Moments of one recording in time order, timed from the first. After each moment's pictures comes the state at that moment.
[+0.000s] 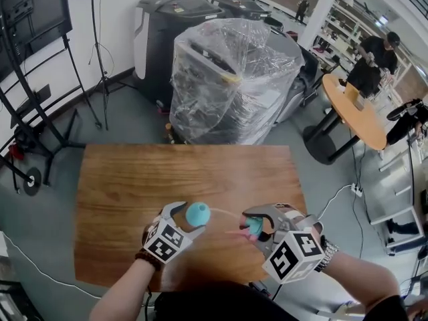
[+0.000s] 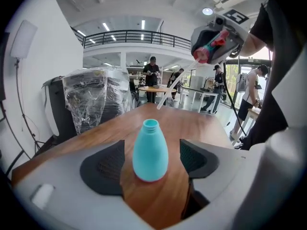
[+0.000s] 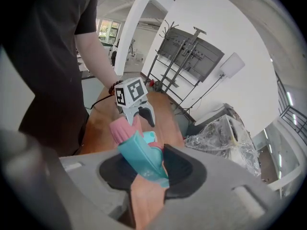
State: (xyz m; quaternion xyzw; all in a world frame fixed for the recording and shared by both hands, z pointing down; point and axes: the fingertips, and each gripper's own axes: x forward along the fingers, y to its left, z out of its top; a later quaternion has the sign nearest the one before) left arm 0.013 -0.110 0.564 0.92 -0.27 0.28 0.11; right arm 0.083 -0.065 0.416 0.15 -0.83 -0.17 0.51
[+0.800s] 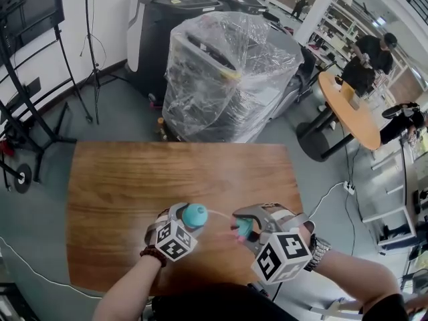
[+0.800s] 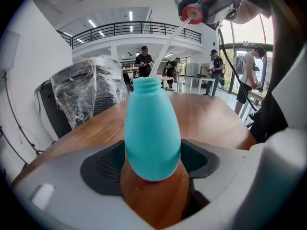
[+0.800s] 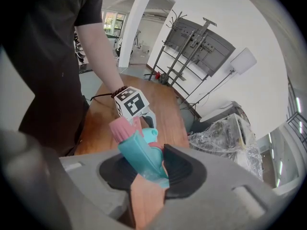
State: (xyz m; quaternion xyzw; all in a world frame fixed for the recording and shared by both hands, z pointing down) left arm 0.033 -0.124 0.631 0.91 -0.25 0.34 0.07; right arm 0.067 -0.081 0.445 0.12 -0.81 -0.17 0.55
